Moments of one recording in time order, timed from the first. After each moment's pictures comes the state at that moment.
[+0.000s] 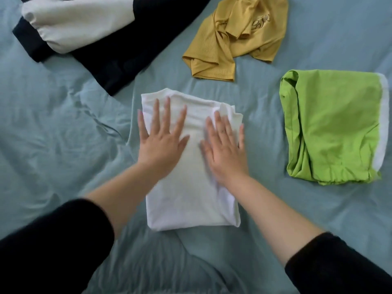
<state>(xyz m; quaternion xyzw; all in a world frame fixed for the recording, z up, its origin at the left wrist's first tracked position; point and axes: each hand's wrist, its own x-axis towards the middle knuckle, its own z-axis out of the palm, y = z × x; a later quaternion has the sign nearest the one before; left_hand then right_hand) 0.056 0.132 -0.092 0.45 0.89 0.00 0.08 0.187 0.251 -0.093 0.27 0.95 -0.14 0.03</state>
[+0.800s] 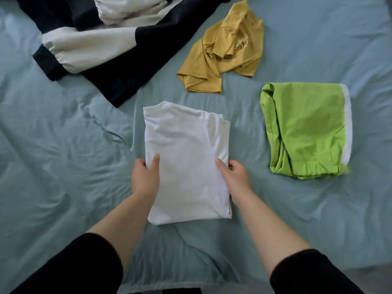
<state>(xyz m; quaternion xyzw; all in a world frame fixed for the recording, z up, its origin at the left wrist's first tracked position) 0.093 0.083 -0.067 -0.11 0.86 0.39 0.32 0.241 0.240 -0.067 0.61 0.57 -0.55 -0.03</state>
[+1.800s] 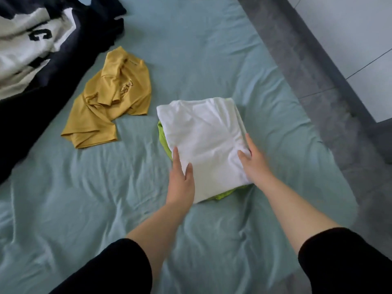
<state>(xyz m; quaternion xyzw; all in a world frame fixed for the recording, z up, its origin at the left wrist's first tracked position) 0.250 0.342 -0.041 0.20 0.73 0.47 0.44 0.408 0.486 -0.028 0.63 0.68 -0.37 -0.07</state>
